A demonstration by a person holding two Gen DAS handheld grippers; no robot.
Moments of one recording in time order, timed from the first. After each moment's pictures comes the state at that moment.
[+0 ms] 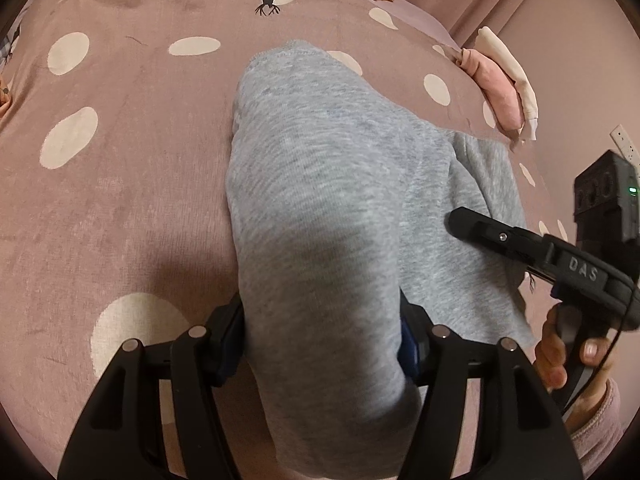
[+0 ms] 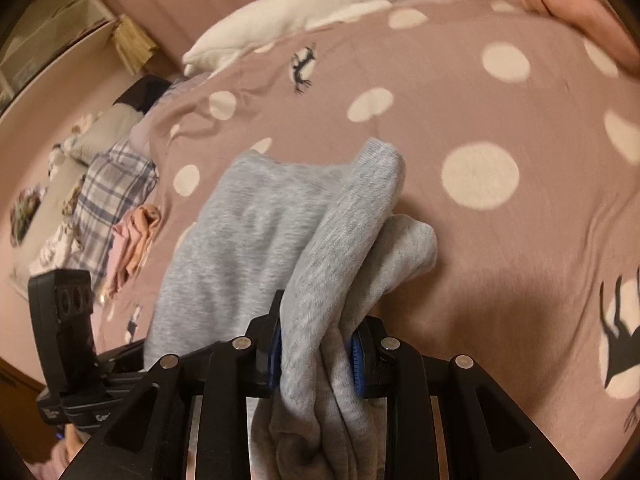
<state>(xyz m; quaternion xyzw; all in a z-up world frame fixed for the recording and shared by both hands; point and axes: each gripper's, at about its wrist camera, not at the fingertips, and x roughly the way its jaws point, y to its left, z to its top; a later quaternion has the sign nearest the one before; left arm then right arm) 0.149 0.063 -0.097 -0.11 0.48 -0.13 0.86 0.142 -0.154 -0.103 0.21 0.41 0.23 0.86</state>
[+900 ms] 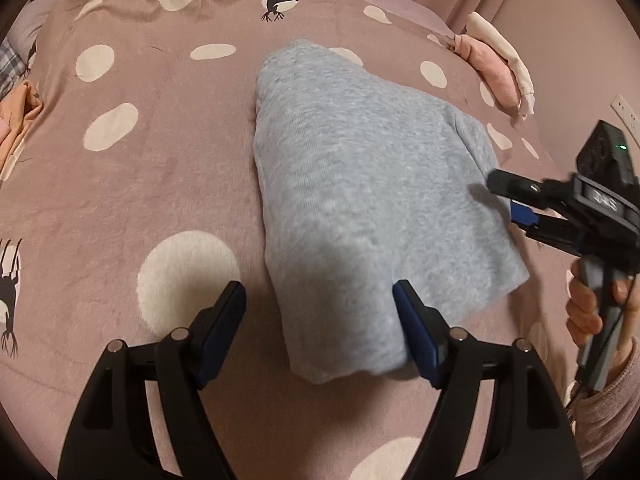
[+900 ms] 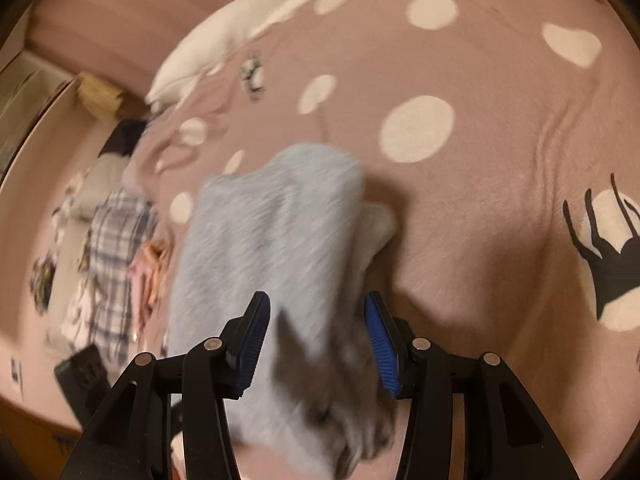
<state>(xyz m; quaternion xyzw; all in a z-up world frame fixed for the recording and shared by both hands) 0.105 0.078 -0.094 -0.07 0.48 -0.11 0.87 0.111 -0.188 -0.101 0.29 0.43 0.23 0.82</state>
